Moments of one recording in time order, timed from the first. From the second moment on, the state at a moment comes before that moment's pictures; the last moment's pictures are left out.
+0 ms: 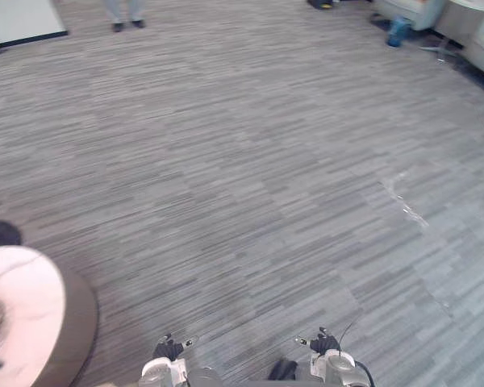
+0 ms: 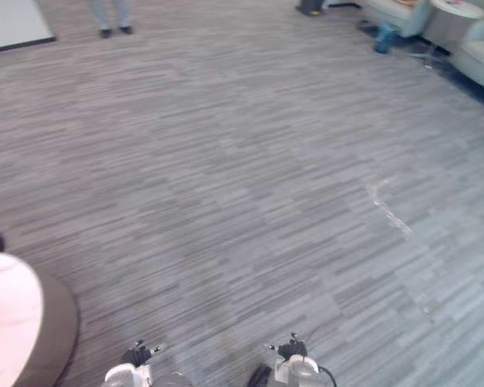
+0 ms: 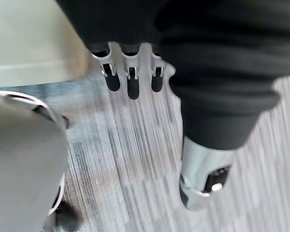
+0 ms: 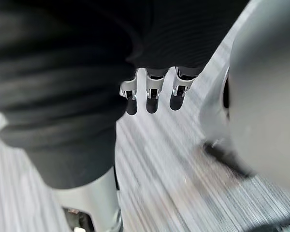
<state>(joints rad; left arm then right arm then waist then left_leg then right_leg) 0.03 0.07 0.21 1.04 -0.04 -0.04 0.08 -0.02 -0.01 -0.23 1.05 -0.07 0.02 -0.14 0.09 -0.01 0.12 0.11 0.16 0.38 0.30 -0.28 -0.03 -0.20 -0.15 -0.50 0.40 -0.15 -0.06</state>
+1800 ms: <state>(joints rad) 0.03 0.03 0.22 0.93 -0.01 -0.06 0.06 -0.03 0.00 -0.31 1.05 0.00 0.01 -0.16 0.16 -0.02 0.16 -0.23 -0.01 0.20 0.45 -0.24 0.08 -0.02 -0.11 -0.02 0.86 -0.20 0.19</state>
